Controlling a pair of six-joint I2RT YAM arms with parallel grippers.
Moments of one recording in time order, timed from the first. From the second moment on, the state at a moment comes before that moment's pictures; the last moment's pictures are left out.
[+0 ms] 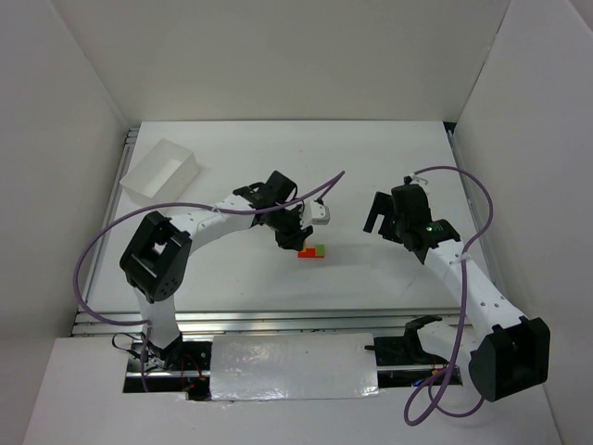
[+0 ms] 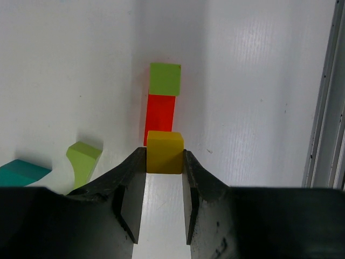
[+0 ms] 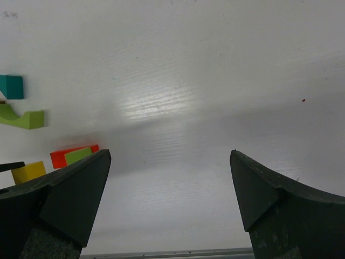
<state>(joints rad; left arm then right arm) -0.66 1.84 1.34 -0.53 0.55 0.61 0.26 1.07 0.82 -0.56 0.19 0.52</state>
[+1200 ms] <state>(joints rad) -0.66 1.93 1.34 -0.48 0.52 0.60 0.26 1.07 0.82 -0.56 0.18 0.52</state>
